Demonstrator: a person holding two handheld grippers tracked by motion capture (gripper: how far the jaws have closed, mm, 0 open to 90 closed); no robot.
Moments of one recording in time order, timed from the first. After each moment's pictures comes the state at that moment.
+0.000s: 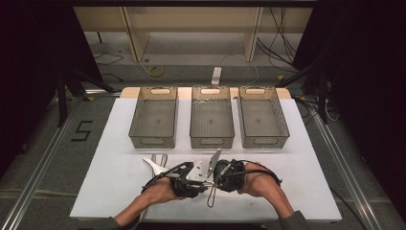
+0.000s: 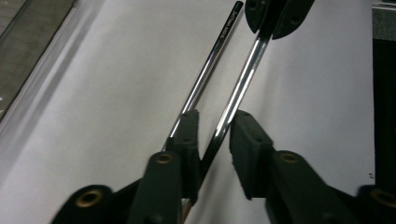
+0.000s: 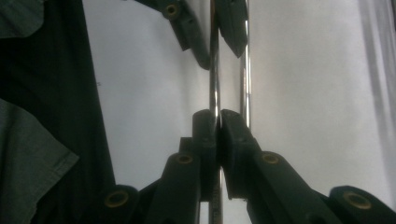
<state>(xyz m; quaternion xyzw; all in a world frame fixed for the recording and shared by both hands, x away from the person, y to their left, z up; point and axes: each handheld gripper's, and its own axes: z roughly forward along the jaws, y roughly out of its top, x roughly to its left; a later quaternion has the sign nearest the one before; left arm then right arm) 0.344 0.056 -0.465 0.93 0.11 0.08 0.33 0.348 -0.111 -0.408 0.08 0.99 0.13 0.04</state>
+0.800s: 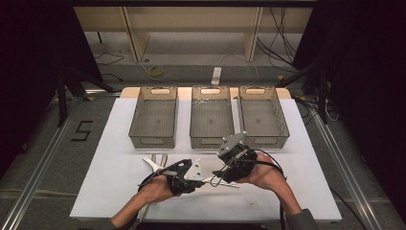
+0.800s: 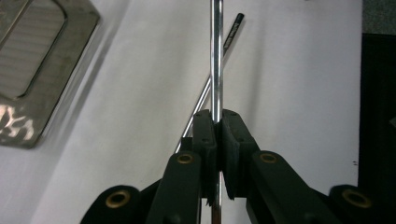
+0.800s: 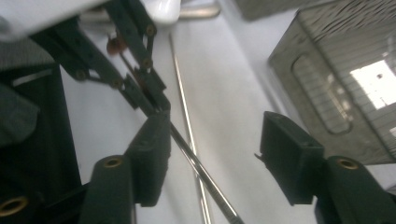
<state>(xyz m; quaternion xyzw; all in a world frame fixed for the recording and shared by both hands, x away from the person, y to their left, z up) 0.339 0.061 -0.441 0.93 0.11 0.11 0.32 0.359 -0.137 -0.372 0.17 0.94 0.29 0.09</state>
